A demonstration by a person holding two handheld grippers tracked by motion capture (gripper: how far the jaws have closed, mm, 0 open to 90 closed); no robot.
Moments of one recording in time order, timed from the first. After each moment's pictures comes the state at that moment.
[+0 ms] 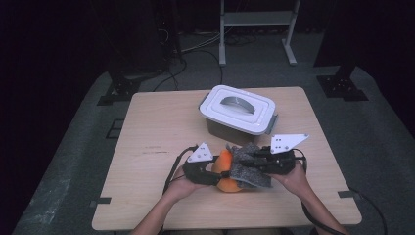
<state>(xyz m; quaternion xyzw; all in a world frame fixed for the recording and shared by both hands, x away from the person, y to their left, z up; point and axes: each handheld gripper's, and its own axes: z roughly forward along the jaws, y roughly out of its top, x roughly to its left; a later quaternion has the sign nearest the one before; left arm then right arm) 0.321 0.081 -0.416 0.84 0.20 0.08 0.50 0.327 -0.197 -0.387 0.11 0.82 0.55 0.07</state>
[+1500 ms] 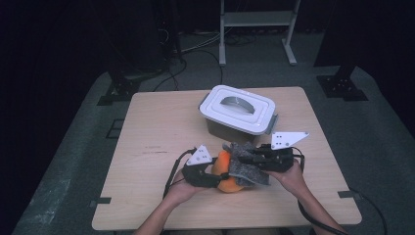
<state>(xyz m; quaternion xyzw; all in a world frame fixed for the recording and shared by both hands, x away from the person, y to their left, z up) 0.307 0.077 -0.417 0.84 0.19 0.10 0.50 0.334 -0.196 -0.391 0.13 0.80 0.58 0.06</state>
